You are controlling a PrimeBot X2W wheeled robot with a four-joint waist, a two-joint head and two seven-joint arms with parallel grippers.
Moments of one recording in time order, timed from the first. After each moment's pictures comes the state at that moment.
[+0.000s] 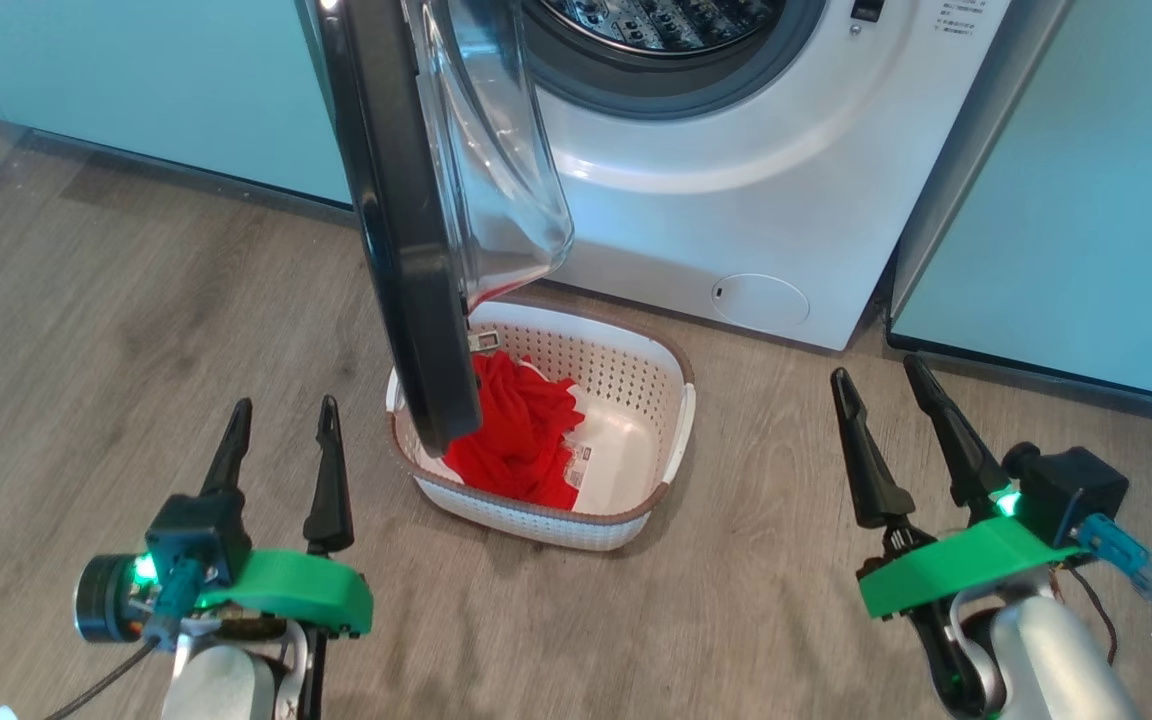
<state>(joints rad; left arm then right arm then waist) -0.06 0.04 -0.09 0.13 -0.13 0.11 -0.25 -0.09 -0.06 0.11 0.17 0.30 0.13 -0.25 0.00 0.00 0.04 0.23</state>
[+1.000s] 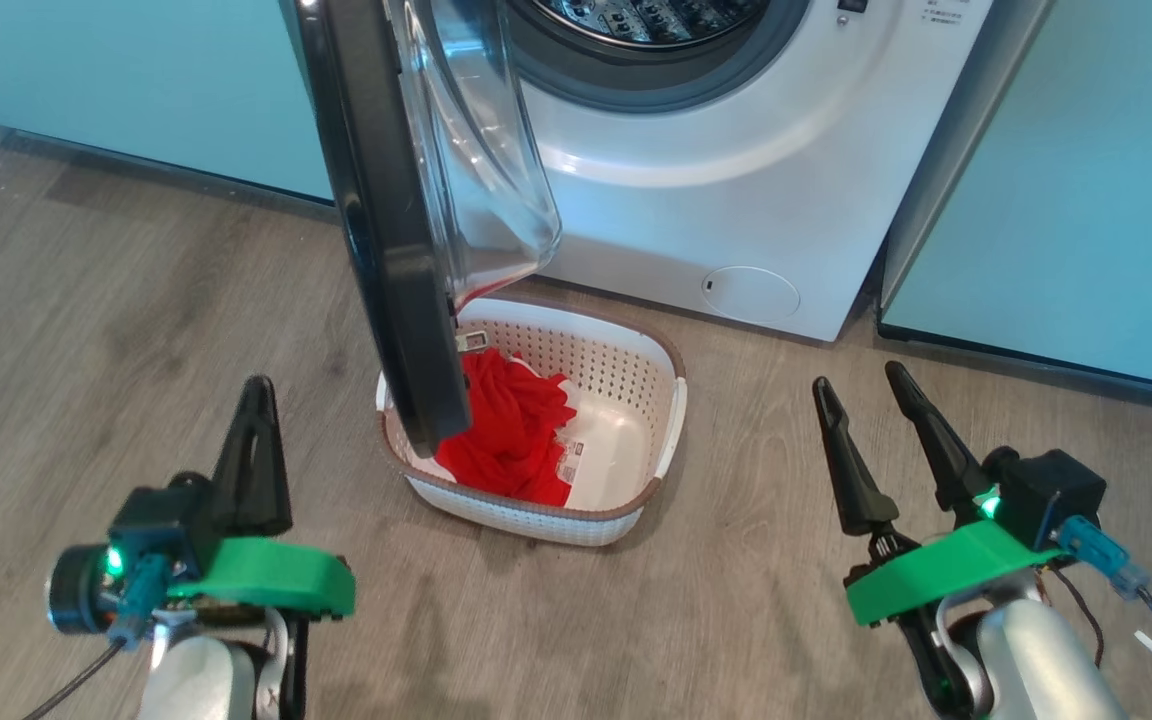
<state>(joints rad) -0.06 0.04 -0.07 0.08 -0.15 0.11 -0.25 -0.09 -0.06 0.13 0.18 0.28 0.13 -0.25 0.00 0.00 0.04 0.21</state>
